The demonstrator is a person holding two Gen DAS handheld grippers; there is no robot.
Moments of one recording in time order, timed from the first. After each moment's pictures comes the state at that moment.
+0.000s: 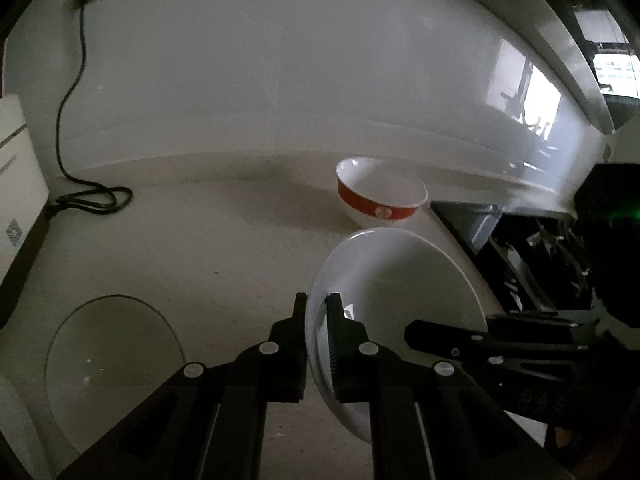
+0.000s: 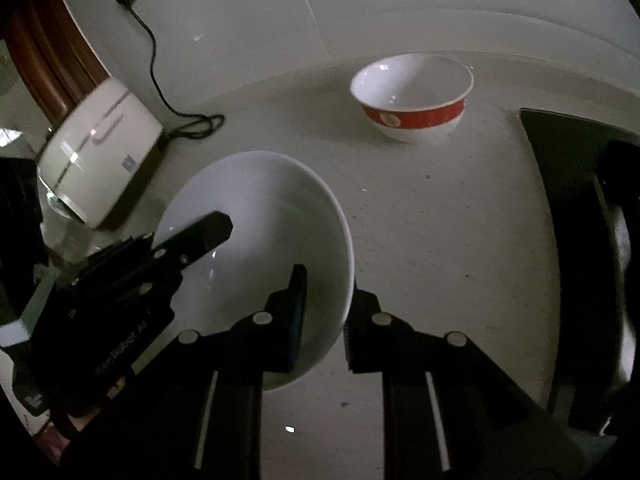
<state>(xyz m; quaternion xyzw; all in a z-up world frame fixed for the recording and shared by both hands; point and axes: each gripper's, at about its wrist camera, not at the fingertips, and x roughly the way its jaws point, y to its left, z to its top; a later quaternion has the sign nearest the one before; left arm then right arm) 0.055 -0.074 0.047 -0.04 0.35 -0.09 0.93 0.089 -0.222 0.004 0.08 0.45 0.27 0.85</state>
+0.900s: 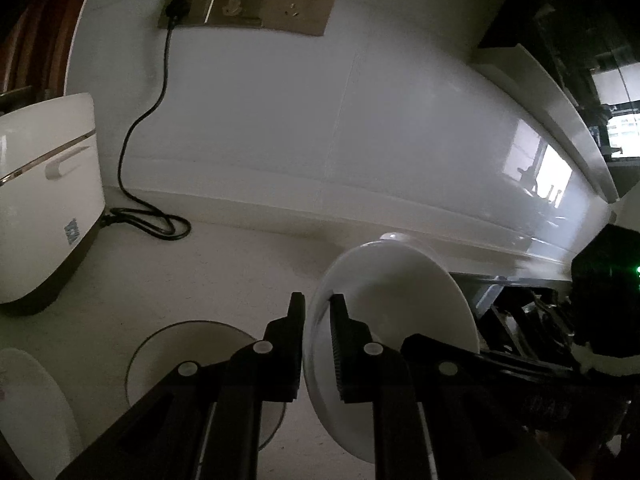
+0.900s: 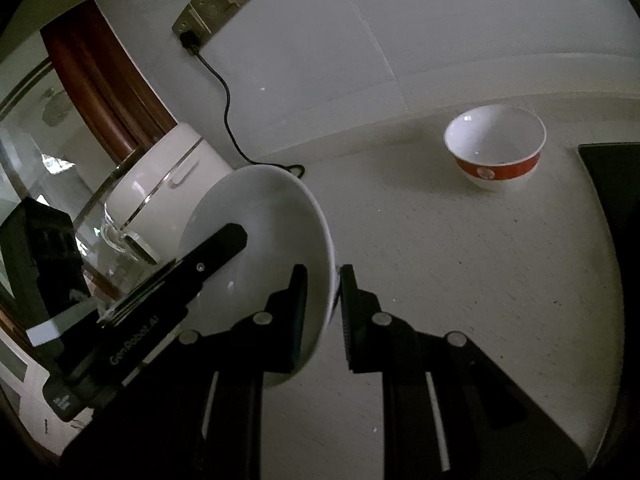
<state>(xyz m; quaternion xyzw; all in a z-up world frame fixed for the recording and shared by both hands) 0.022 -0.015 0.080 -0.11 0.27 -0.04 0.96 0.062 -0.191 0.036 0.16 0.36 0.33 0.86</state>
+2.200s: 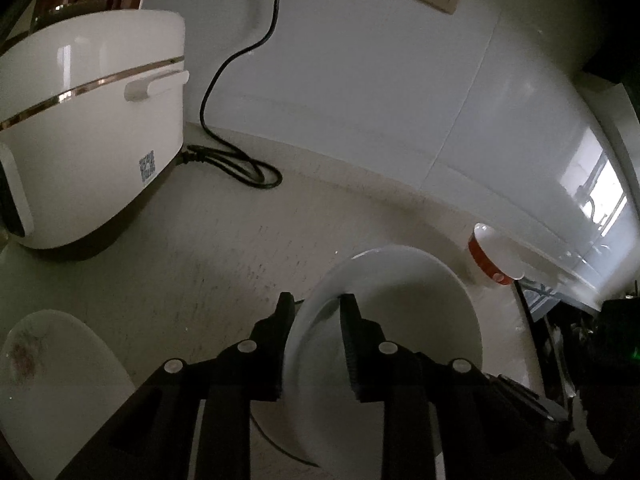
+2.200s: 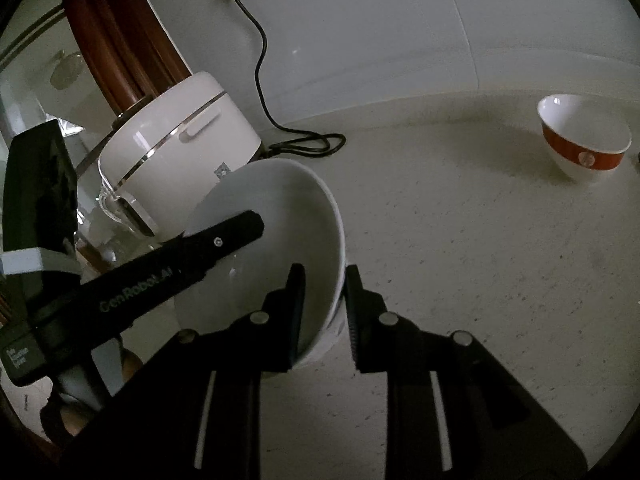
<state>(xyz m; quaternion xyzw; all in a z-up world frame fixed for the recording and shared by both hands) 0.032 0.059 0.056 -0.17 0.35 0.05 0.92 0.061 -0.113 0.009 0.10 0.36 0.36 0.86</state>
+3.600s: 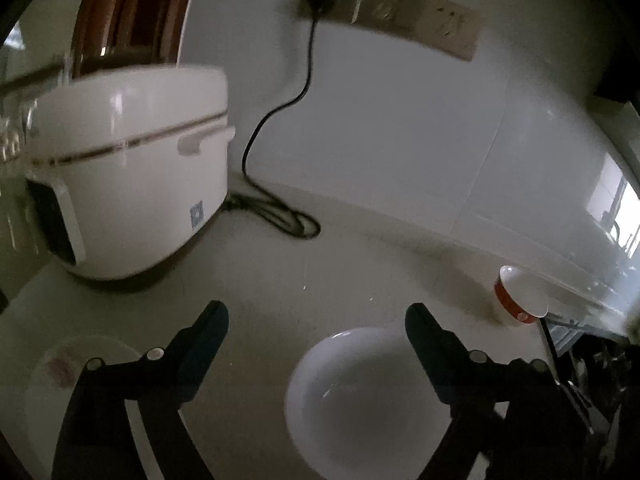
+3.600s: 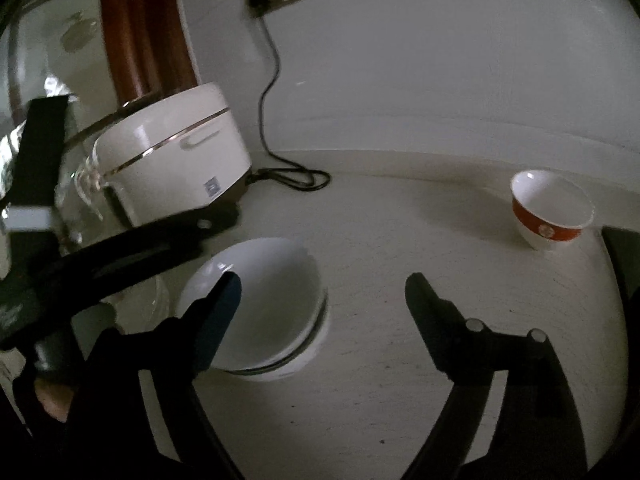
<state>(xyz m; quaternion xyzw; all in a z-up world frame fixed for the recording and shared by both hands) 0.012 0.062 0.077 -0.14 0.27 0.12 0.94 0.055 -0.121 0.029 0.04 0.29 0.32 0.90</state>
